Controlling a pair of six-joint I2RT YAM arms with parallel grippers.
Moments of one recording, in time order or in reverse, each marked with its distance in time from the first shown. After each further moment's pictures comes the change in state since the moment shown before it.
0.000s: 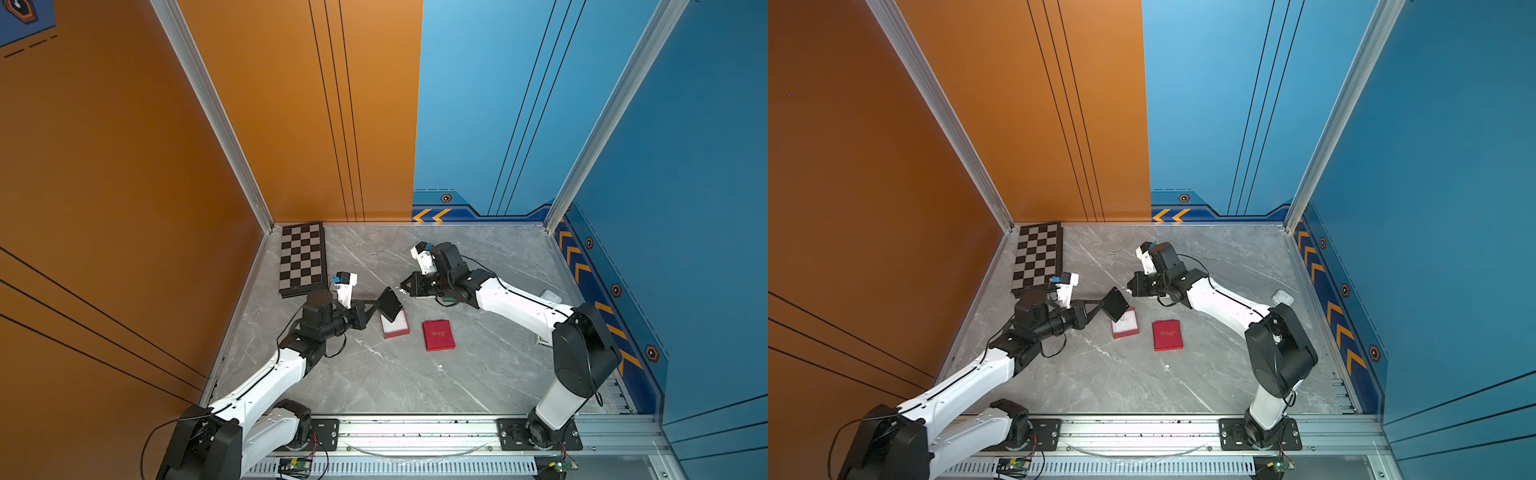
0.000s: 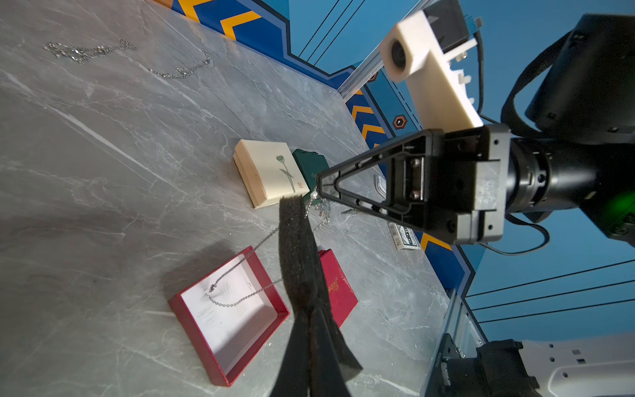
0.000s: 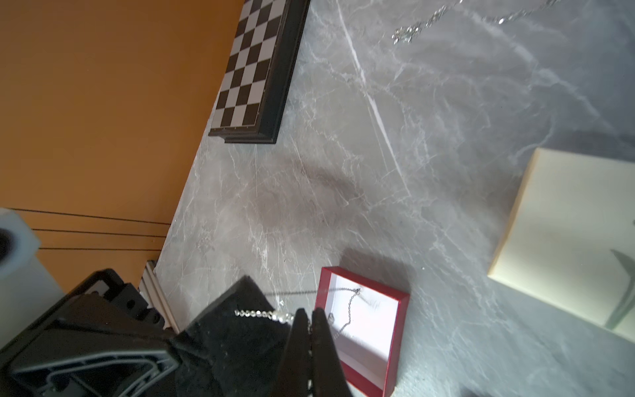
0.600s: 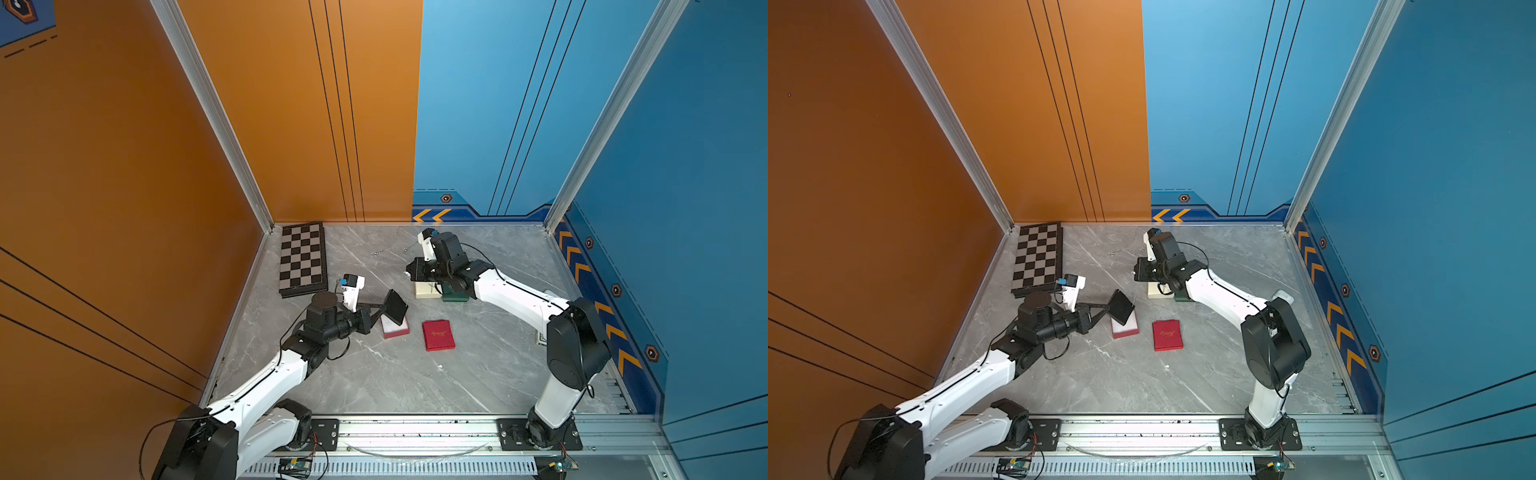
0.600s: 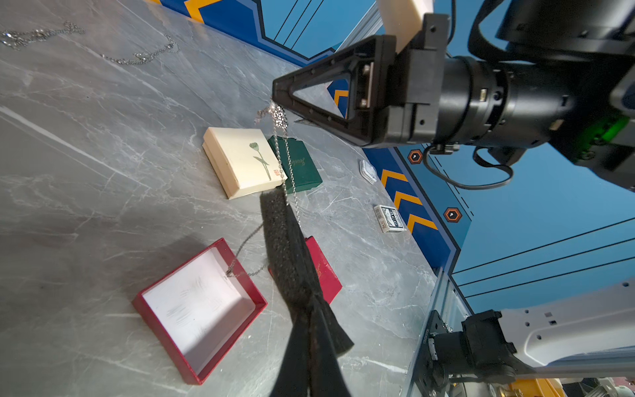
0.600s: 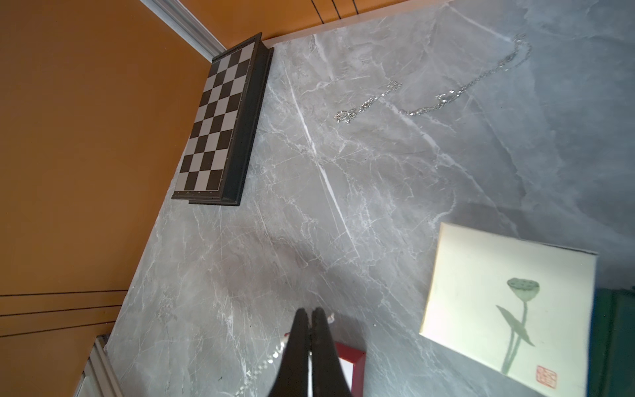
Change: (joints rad) left arm -0.066 -0.024 0.000 -0.001 0.016 0.016; right arm -0.036 0.064 0.094 0.000 0.163 -0.001
